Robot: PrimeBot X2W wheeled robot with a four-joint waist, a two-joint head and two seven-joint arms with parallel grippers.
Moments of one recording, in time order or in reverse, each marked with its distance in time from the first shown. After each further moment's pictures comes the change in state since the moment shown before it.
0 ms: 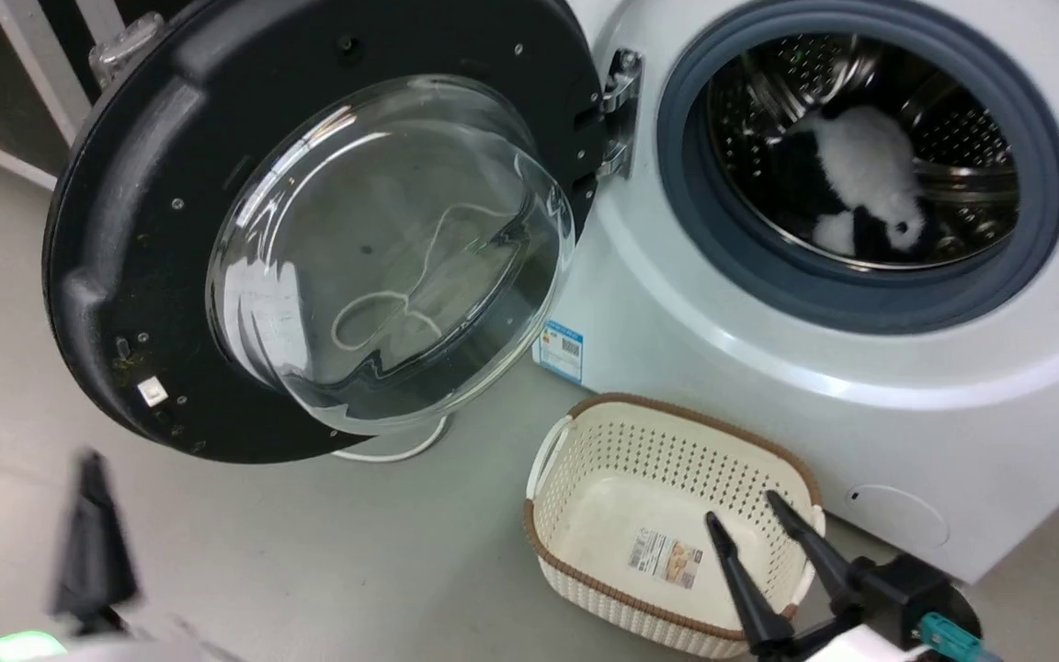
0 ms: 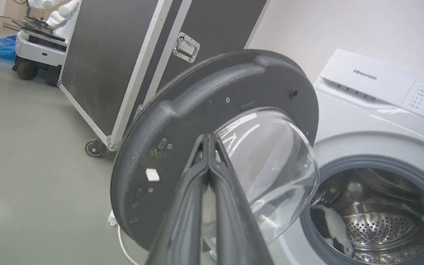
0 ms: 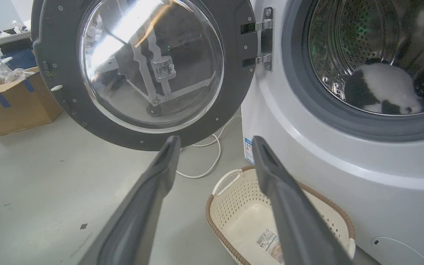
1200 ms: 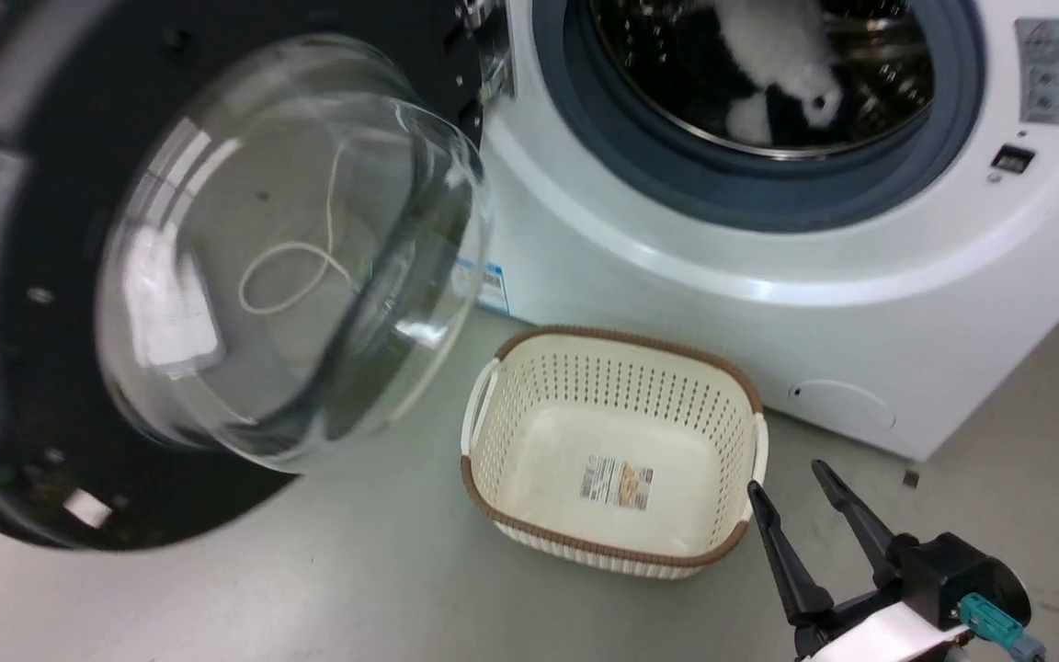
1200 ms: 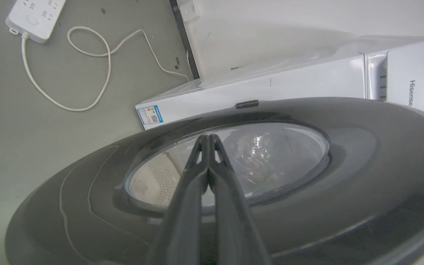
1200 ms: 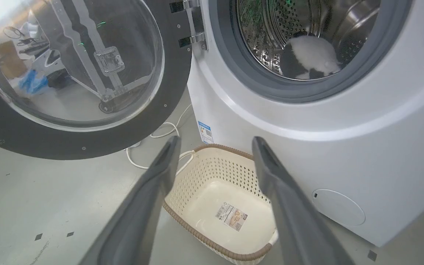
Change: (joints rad) left arm -0.660 0.470 0.279 0.698 -0.832 0.113 1.057; right arm -0.024 -0.063 -0.019 -0.036 -0.002 0.000 -0.010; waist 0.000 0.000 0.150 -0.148
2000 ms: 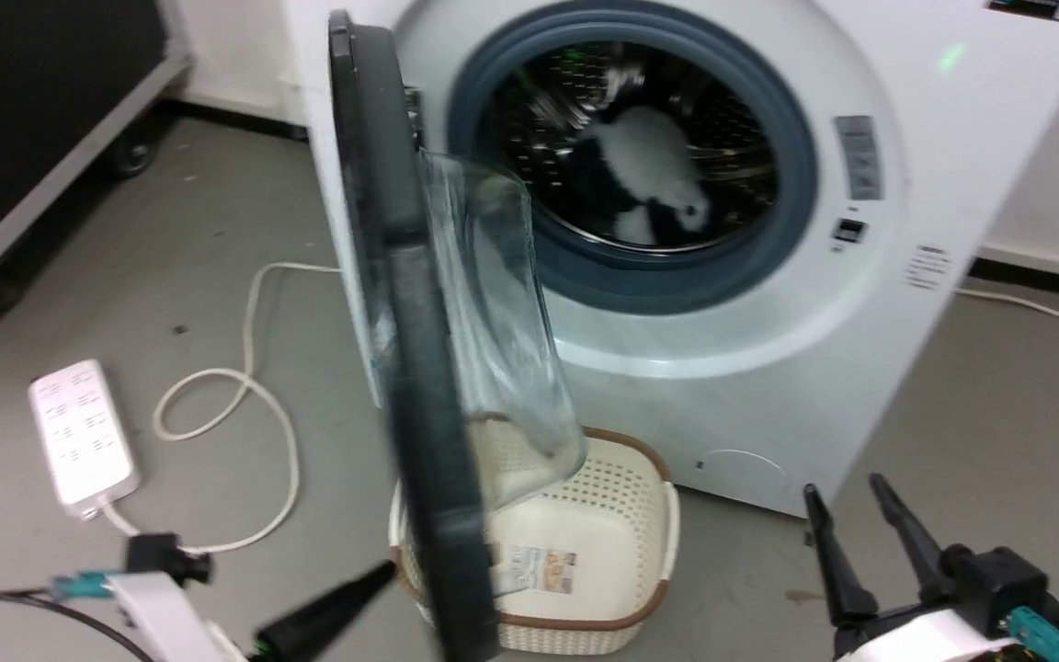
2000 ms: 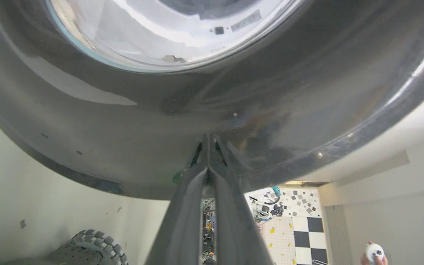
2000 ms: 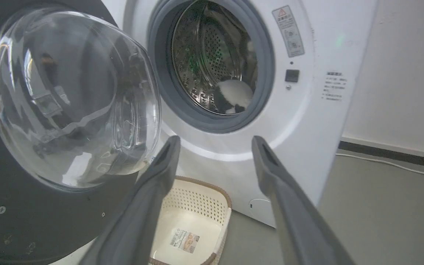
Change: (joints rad) left arm 0.572 -0.450 -0.245 -0.590 -0.119 -0.016 0.221; right arm 0.040 0.069 -0.163 0.026 -0.038 0.000 0.000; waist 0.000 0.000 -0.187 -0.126
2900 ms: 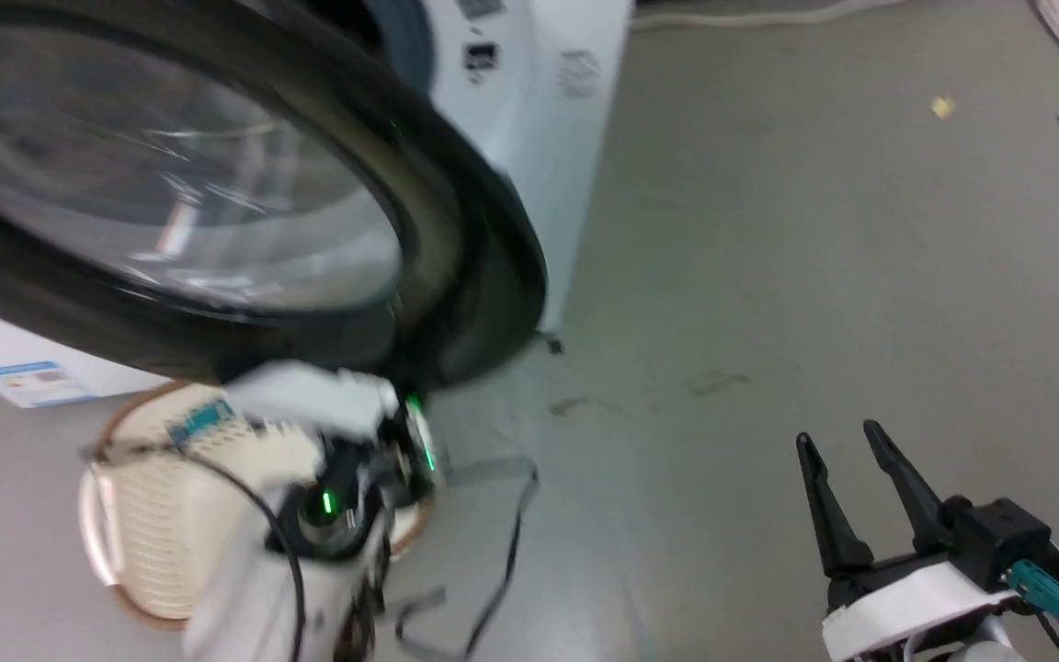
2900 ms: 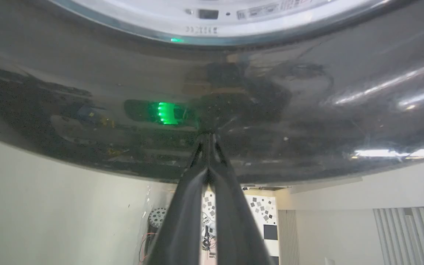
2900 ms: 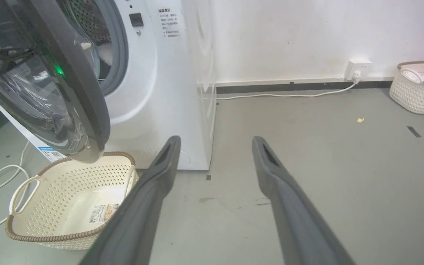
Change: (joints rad) left arm -0.485 -0.030 -0.453 0.407 -0.235 -0.129 -0.898; right arm -0.080 -0.021 0.020 -0.005 0.022 0.000 0.000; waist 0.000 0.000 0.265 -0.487
